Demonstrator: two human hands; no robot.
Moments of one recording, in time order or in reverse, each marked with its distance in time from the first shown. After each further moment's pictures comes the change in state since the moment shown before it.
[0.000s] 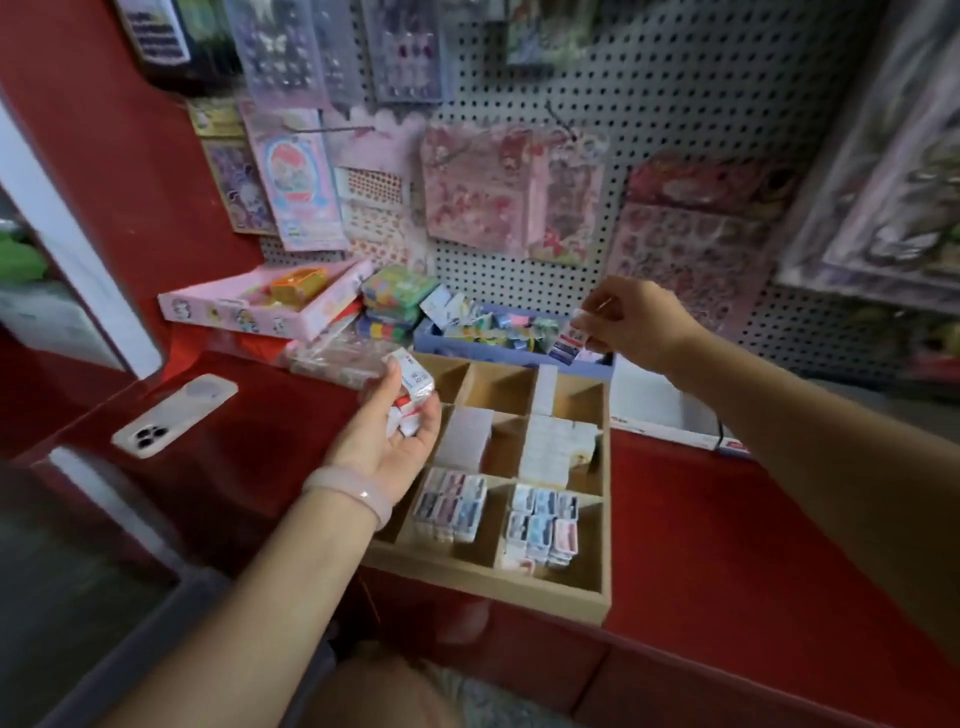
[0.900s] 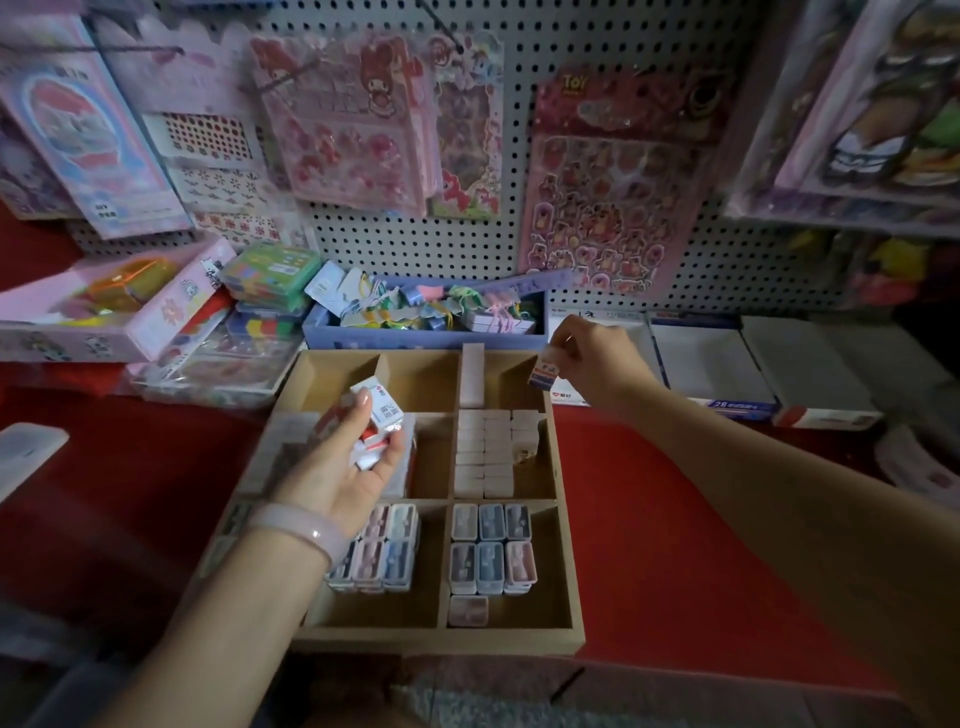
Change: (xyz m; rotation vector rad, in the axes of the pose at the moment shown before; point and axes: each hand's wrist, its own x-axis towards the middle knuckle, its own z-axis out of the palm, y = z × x) left_hand 0.062 -0.043 0.002 0.266 0.116 -0.053; right_hand 0.014 0.113 0.051 -0.223 0.046 0.154
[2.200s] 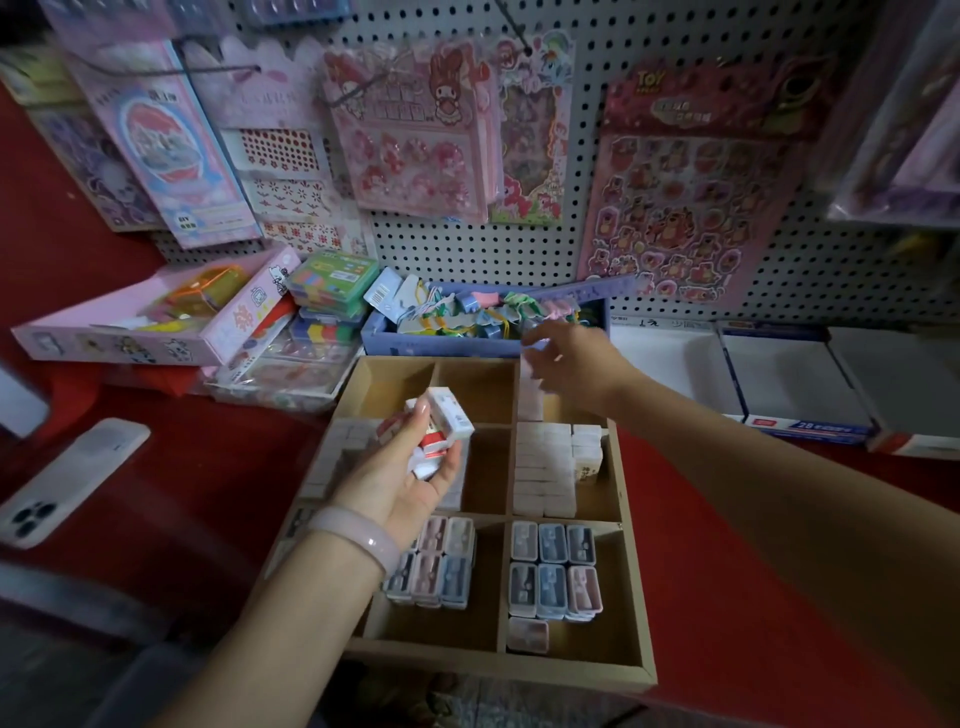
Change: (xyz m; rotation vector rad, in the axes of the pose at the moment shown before) left_hand 0.008 0.005 -0.004 0.043 -0.008 -0.058; right_hand 0.022 -0.061 0.026 0.216 -0.191 -0.051
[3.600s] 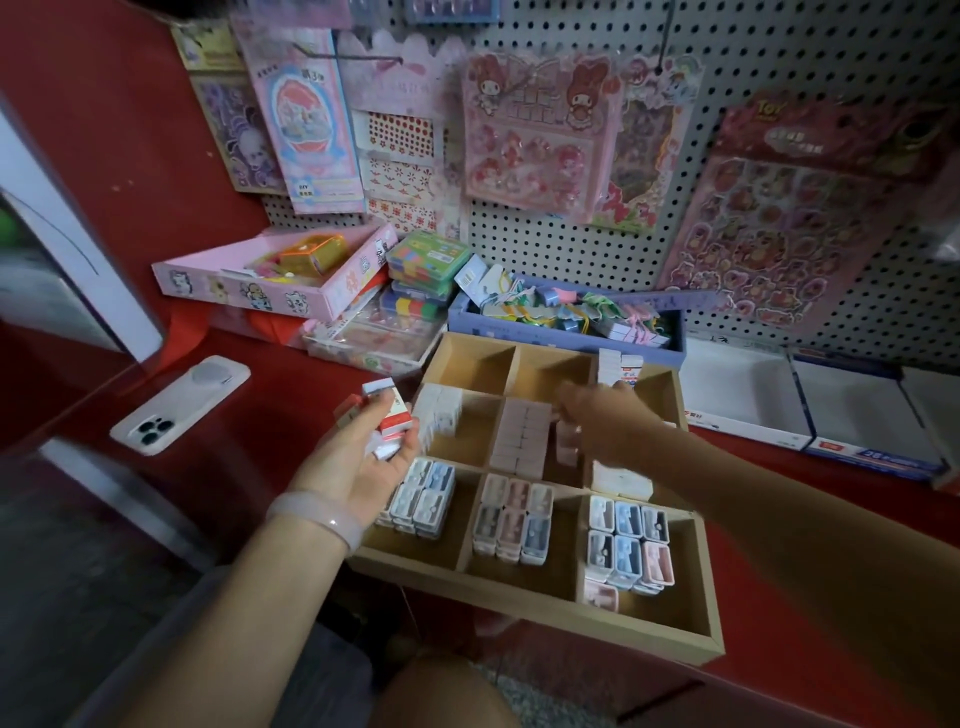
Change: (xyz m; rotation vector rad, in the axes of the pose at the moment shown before) left_hand -0.036 0.061 -0.077 -0.143 0.145 0.159; right_hand -0.035 -0.045 0.053 -0.719 -0.259 -0.179
